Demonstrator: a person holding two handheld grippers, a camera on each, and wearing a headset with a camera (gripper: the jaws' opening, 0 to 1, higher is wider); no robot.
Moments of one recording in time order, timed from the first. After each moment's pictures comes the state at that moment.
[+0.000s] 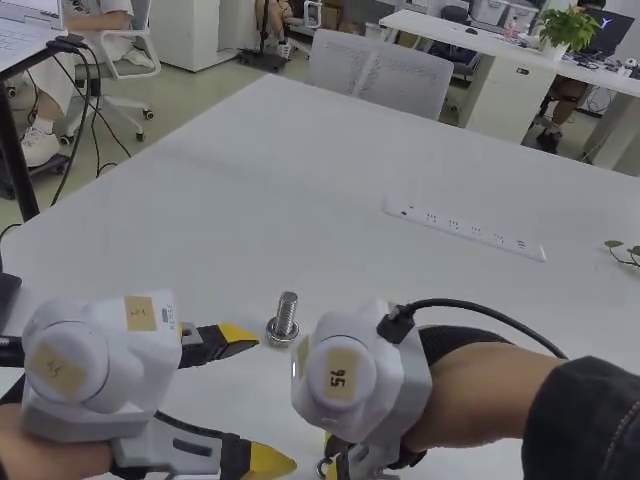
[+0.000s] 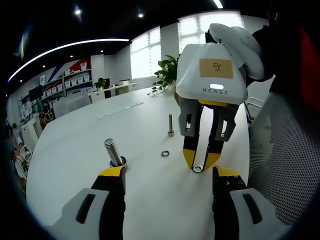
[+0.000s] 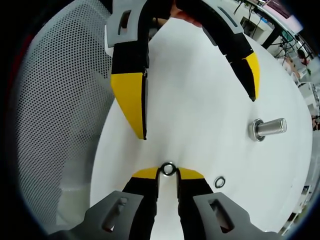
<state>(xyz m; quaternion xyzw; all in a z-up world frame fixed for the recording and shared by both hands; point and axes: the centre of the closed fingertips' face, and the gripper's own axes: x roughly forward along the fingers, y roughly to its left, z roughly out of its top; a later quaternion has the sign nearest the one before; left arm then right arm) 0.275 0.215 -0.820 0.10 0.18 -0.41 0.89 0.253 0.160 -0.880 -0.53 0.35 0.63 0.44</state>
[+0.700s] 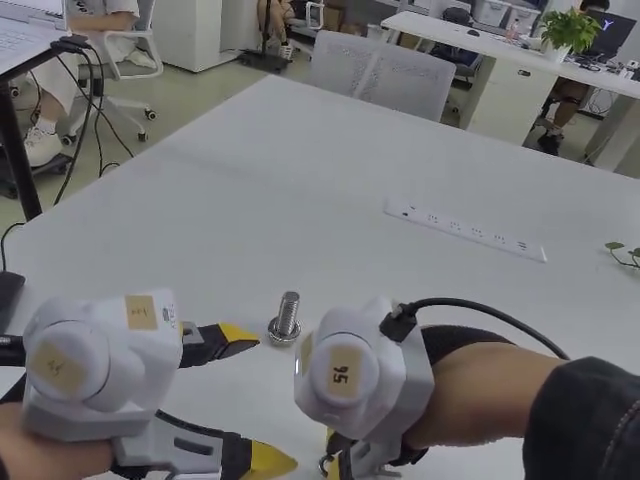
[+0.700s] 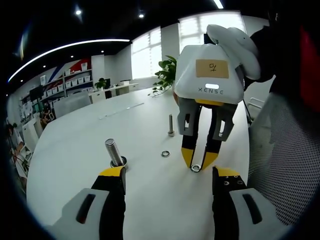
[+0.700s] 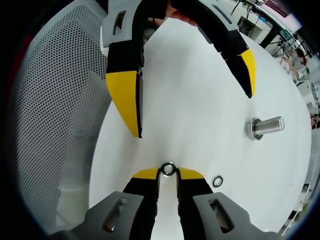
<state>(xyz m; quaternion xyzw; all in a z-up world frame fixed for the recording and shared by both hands) 0.273 0.215 -0.819 0.10 0.18 -0.41 0.89 0.256 0.160 -0.879 -0.53 0.35 0.63 0.45</state>
